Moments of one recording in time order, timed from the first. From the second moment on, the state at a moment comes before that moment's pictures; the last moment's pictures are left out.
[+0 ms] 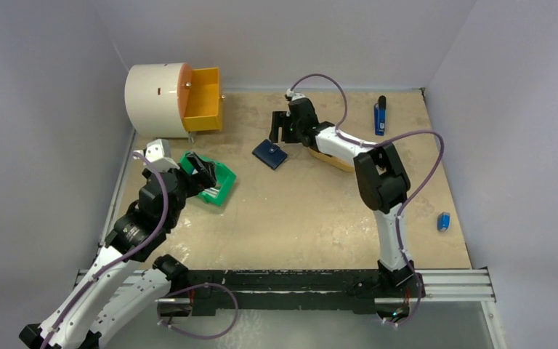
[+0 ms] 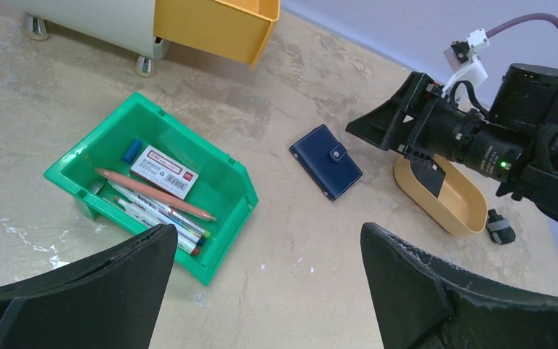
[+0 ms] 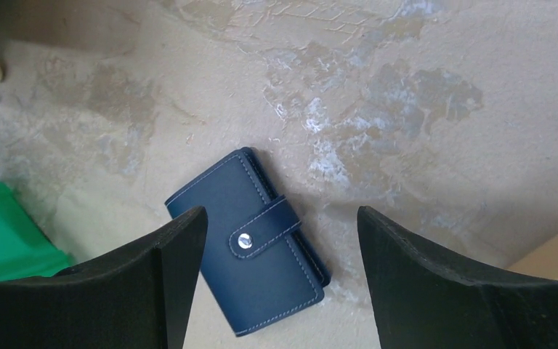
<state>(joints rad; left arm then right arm) -0.58 0.61 0.79 -0.50 -0.53 -0.61 0.53 2.14 1.60 -0.12 -0.01 0.42</state>
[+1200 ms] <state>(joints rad) -0.58 0.61 0.79 -0.50 -0.51 -0.60 0.56 2.01 1.29 -0.07 -0.12 0.47</state>
